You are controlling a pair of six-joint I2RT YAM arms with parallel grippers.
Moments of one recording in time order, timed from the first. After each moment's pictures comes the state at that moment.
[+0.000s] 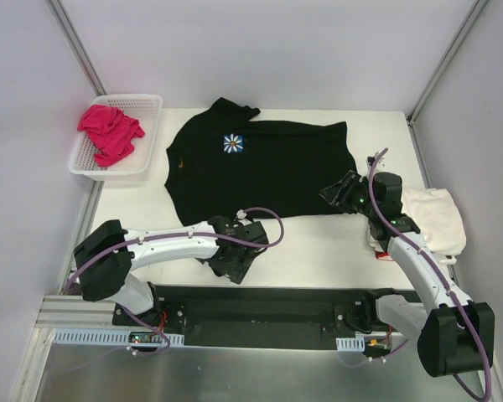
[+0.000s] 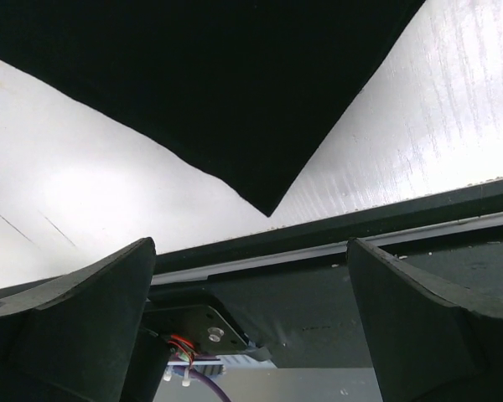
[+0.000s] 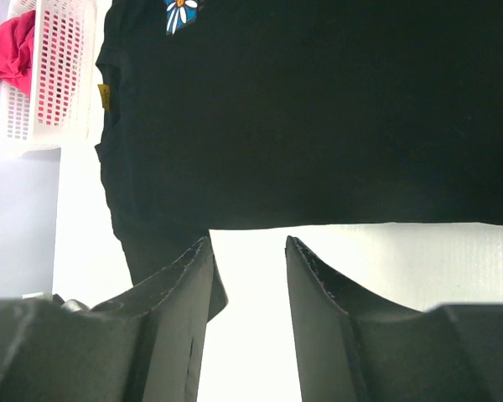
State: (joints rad) left arm -1.13 1.50 0.98 -1.02 -0.25 -0.63; right arm 0.17 1.01 0.62 -0.09 -0.34 0.64
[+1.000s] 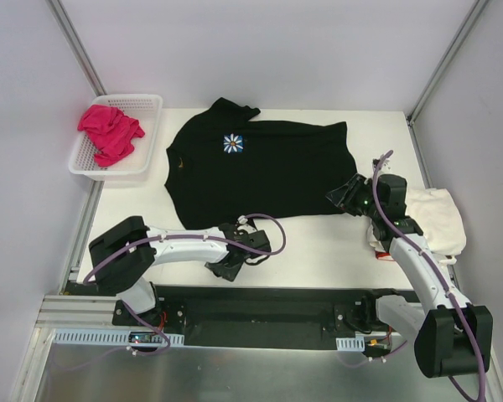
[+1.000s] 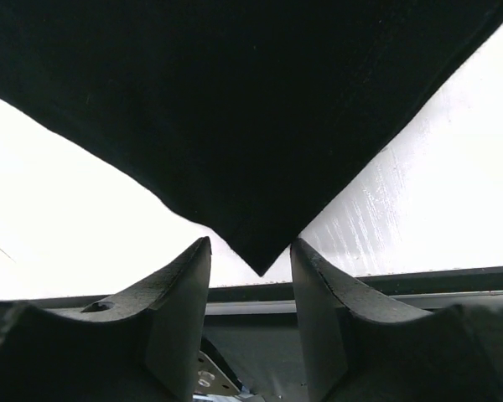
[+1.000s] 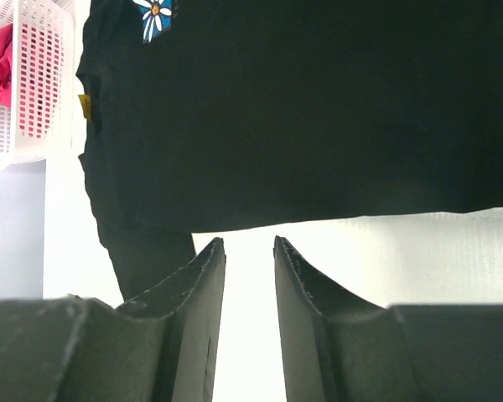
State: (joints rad) left arm -1.15 1.62 0.92 -0.90 -0.33 -0.67; right arm 0.11 1.00 0.61 -0.12 -0.34 0.63
